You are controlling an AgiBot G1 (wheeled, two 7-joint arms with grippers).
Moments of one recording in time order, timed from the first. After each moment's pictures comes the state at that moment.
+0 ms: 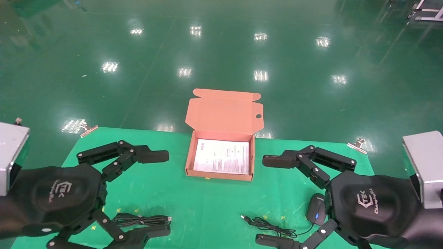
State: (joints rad) left arm -1.08 0.61 0.28 -1.28 0.73 1.49 -0.19; right arm 1.07 -0.61 -0.28 1.28 -0.73 -1.50 0.19
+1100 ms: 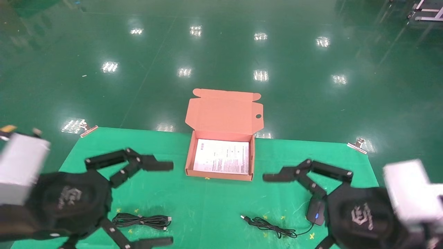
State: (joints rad) left arm -1.17 0.62 0.34 -1.30 0.88 1.52 -0.18; right arm 1.16 -0.59 -0.33 1.33 -0.89 -1.53 0.11
